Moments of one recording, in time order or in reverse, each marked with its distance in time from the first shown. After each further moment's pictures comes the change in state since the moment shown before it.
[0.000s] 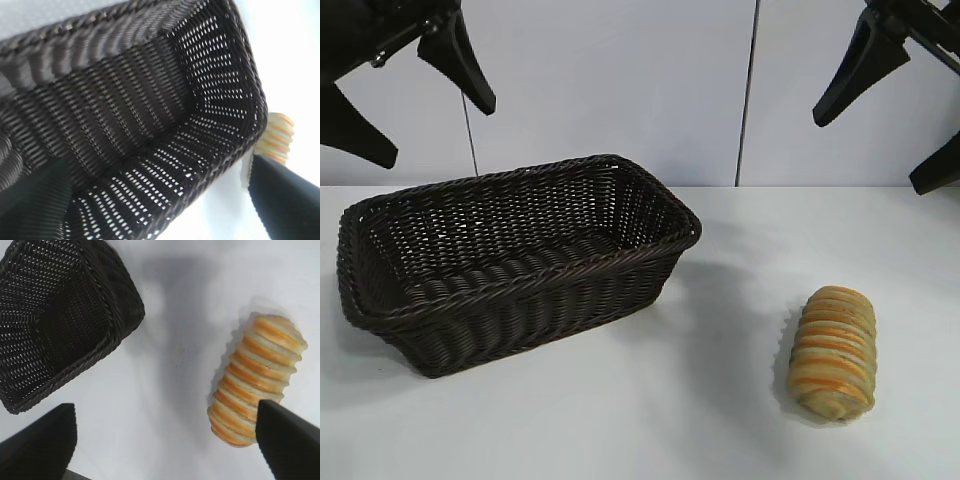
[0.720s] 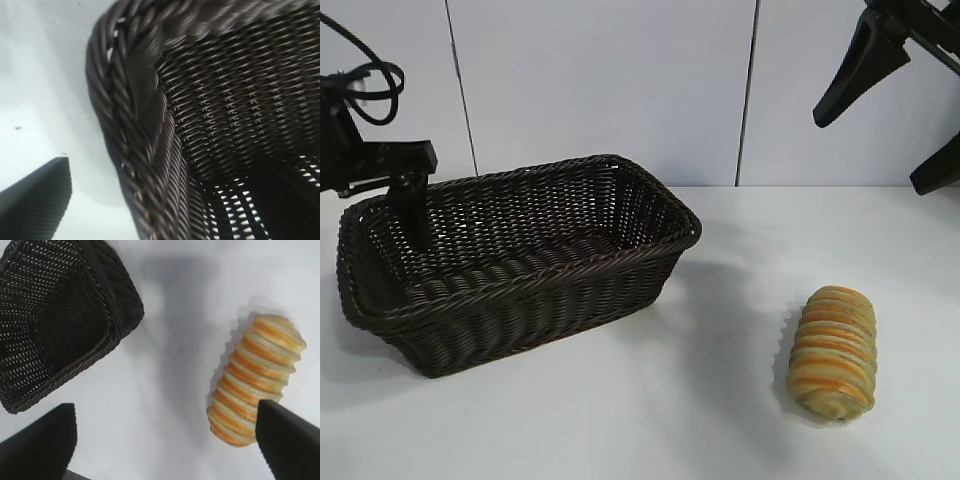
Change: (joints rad) left arm 0.000 0.248 0.098 -0.081 -0.142 -0.018; right arm 0.000 0.000 0.000 -0.003 0.000 0.000
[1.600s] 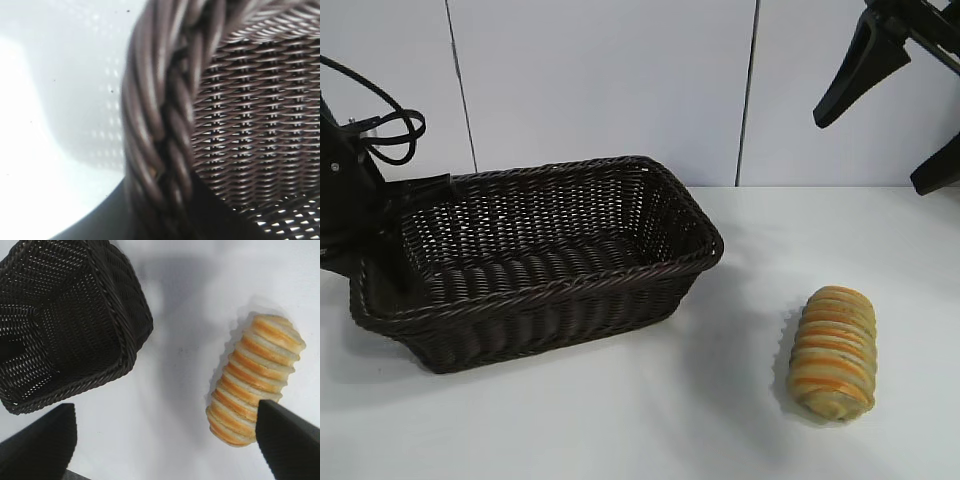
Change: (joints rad) left arm 0.000 -0.018 -0.116 -0.076 0.107 0.135; right arm 0.000 0.000 0.000 -0.008 0.001 -0.001
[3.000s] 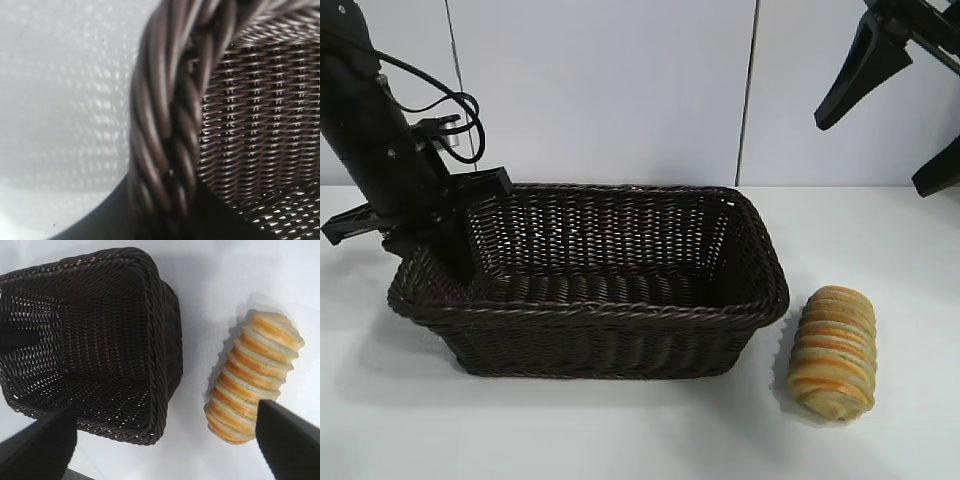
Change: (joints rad) left arm -0.023 0.156 -0.134 -0.146 0.080 0.211; right arm 0.000 0.000 0.000 -0.001 0.007 0.000
